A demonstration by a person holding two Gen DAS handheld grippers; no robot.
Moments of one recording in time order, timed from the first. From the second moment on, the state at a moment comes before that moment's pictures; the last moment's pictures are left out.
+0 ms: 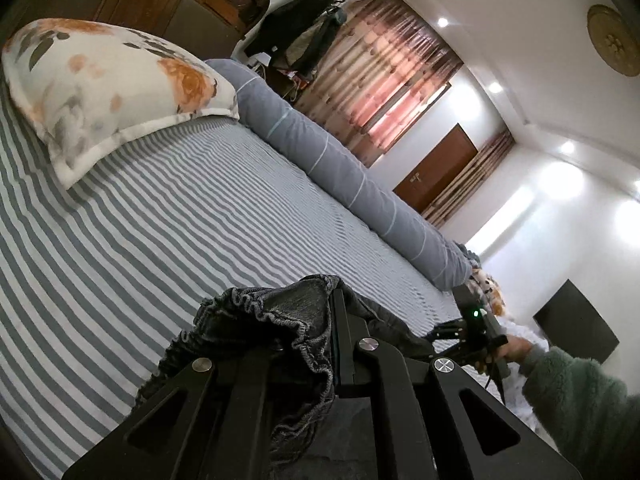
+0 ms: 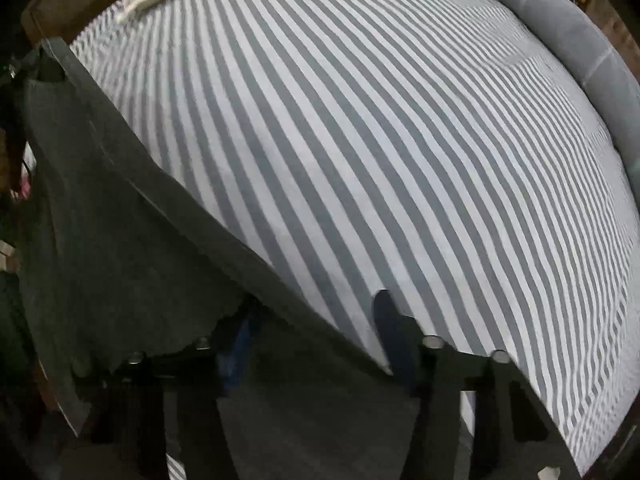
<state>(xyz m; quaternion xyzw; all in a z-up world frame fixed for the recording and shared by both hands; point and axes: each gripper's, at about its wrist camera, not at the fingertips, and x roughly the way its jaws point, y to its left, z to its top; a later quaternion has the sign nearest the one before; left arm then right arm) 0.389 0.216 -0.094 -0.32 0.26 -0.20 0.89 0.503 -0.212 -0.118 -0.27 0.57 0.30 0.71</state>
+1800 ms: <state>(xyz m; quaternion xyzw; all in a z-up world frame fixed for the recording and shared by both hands) 0.207 0.205 -0.129 -0.07 0.44 -0.16 0.88 0.095 -0.250 -0.140 -0.13 0.54 0.02 0.83</state>
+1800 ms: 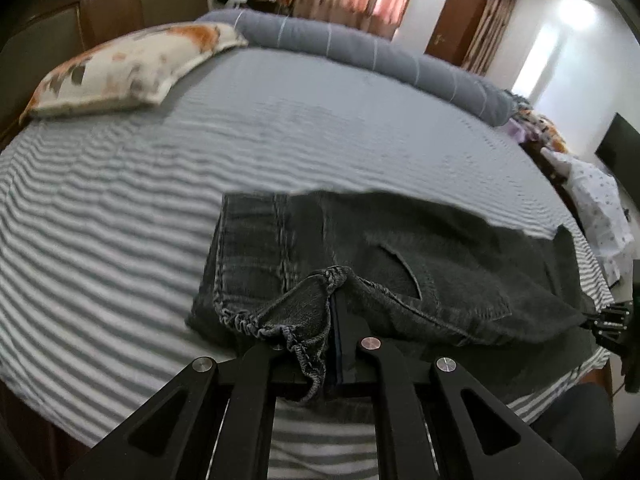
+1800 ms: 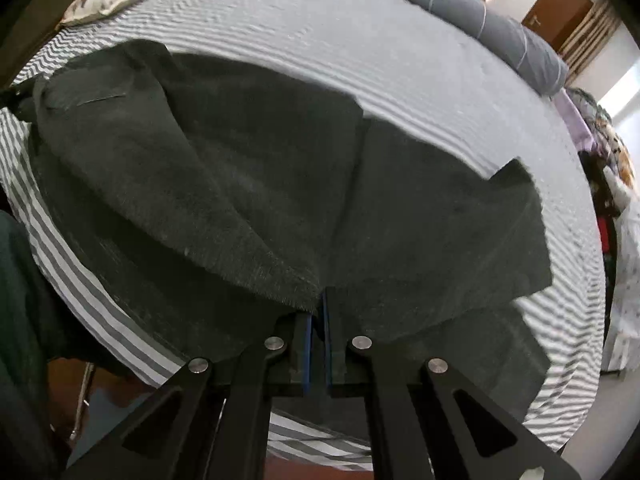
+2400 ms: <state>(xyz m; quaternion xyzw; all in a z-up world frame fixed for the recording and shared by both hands) 0.161 0.276 -0.103 -0.19 0.48 -0.08 0.85 0.043 -0.264 -0.121 0.02 0.52 0.04 0.85</state>
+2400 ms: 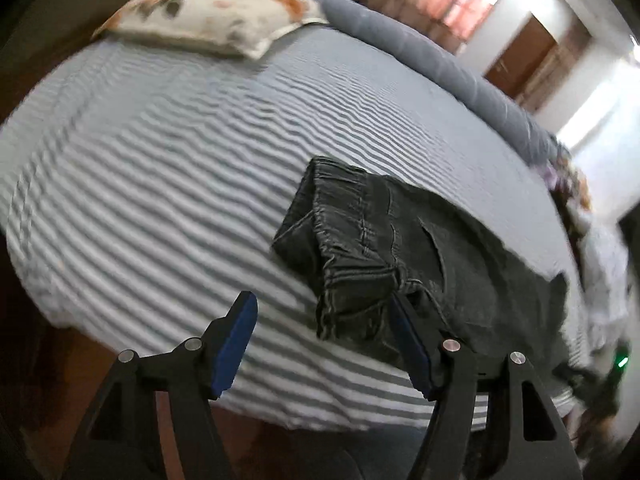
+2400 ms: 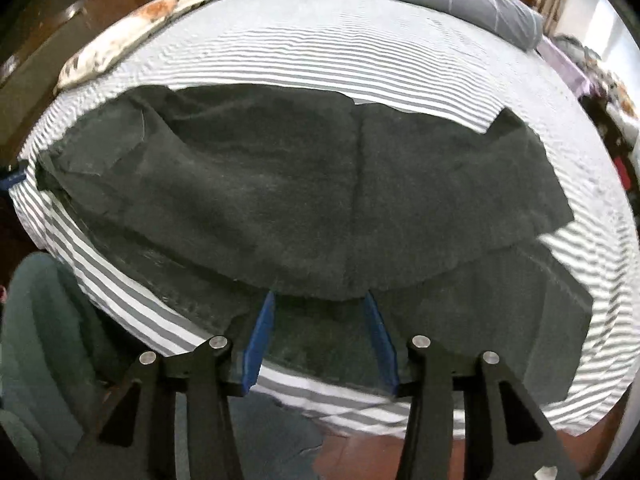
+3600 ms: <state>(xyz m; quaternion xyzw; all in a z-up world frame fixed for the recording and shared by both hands) 0.196 0.260 -0.149 -0.48 0.55 0.01 0.68 0.036 -0.357 -0.158 0.32 0.53 -0.02 0.78</state>
